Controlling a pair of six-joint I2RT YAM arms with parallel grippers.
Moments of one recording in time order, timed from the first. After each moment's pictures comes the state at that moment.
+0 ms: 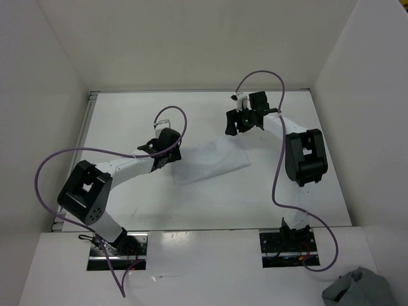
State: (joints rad) left arm -0.53 1.59 0.93 -0.18 -0.38 -0.64; right arm 0.21 1.98 1.44 -0.28 -0.47 -0.15
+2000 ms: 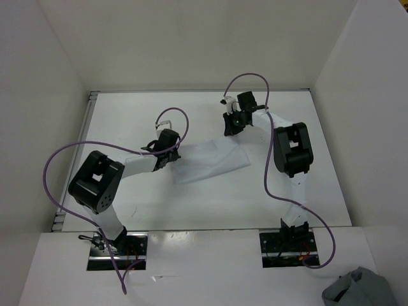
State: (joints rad) left arm -0.48 1.73 0.90 0.04 -0.31 -0.61; right arm 0.27 2.18 1.63 -0.42 -0.42 -0.22
